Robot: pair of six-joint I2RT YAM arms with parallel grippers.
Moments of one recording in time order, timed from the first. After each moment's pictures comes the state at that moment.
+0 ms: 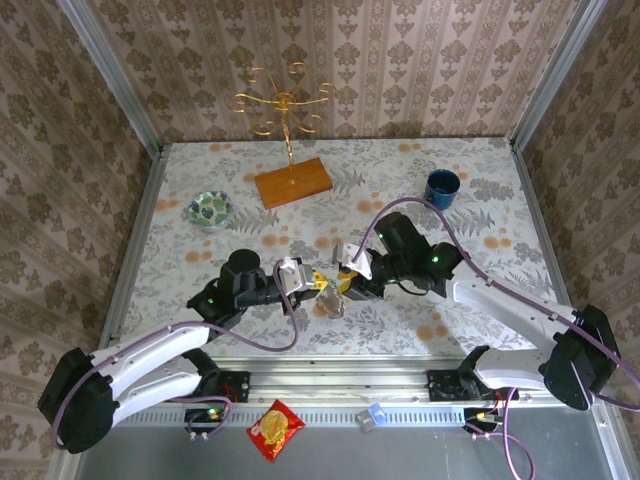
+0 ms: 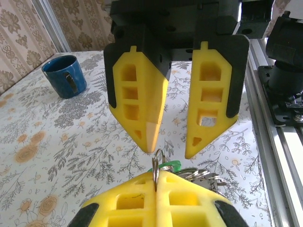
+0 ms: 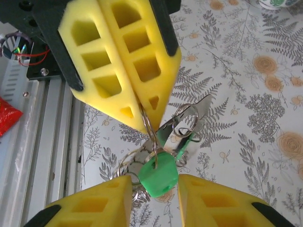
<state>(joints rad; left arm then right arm) -0.80 0.94 0.44 0.22 0.57 0.31 0.70 1.22 0.90 -0.47 -0.53 -0.49</state>
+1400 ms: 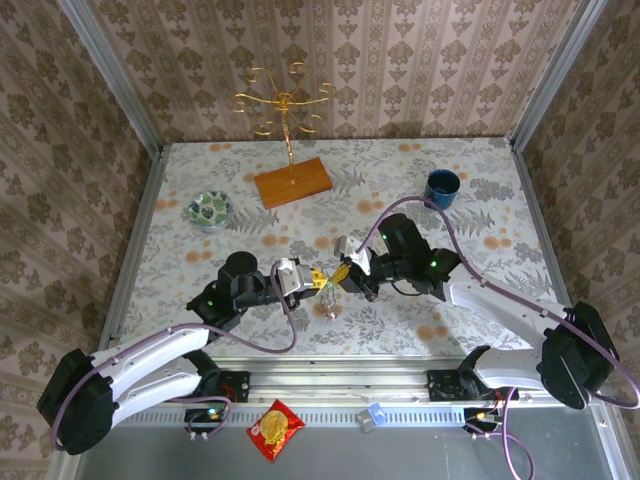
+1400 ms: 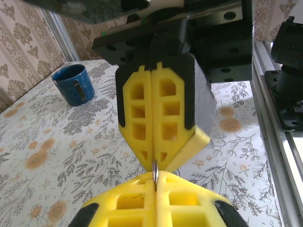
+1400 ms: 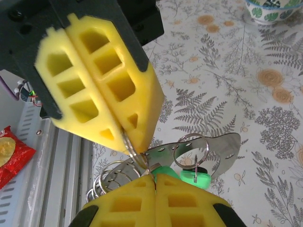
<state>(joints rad) -0.80 0.93 0.41 0.28 0.56 0.32 0.67 1.26 0.83 -0.25 -0.64 -0.31</state>
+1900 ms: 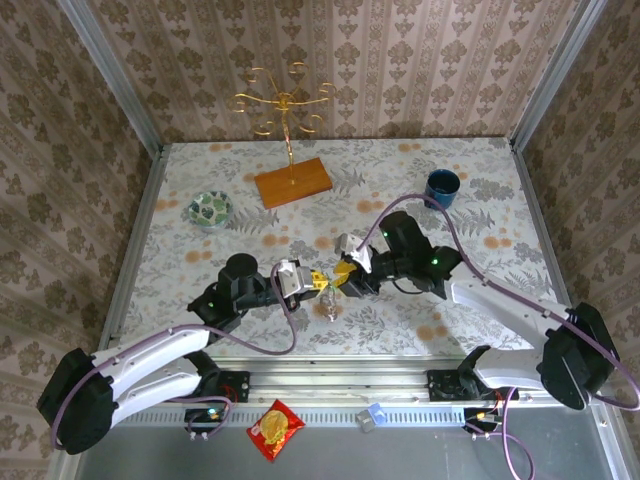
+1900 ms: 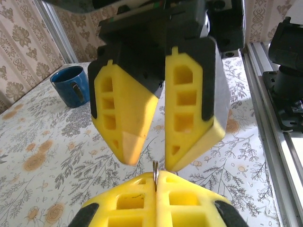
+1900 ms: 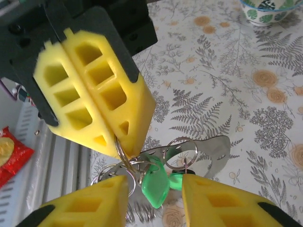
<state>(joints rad) -0.80 0.93 0.39 0.32 0.55 0.31 0.66 1.23 0.83 -0.27 -0.64 -0.33</state>
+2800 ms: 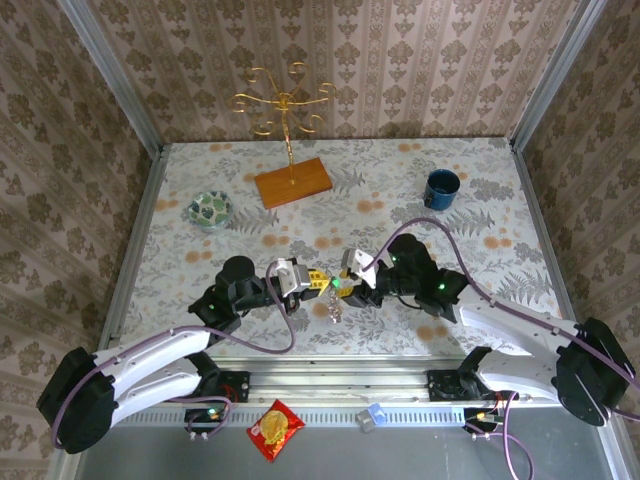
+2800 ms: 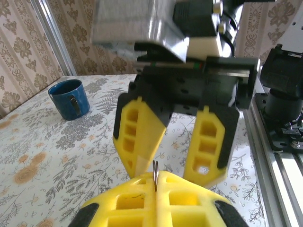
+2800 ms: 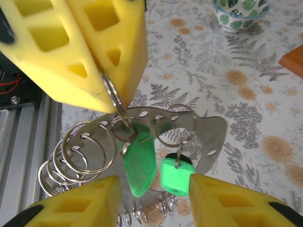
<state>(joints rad) -0.81 0.94 0.37 0.42 0.58 0.22 0.72 1.13 0.63 -0.06 -0.46 -0.32</state>
